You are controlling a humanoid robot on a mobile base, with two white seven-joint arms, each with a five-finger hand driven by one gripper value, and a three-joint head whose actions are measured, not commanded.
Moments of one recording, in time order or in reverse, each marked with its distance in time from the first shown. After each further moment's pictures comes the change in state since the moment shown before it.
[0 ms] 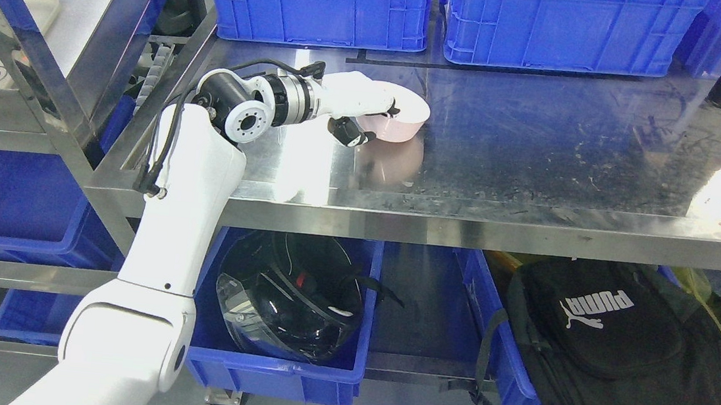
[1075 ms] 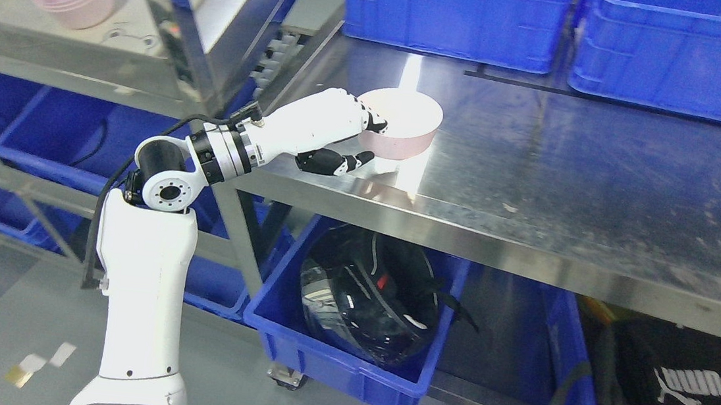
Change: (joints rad) left arm 0.299 -0.031 0.245 -0.357 0.360 -0.182 -0.075; right arm 0.000 0.000 0.000 0.000 0.000 0.000 -0.001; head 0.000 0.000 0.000
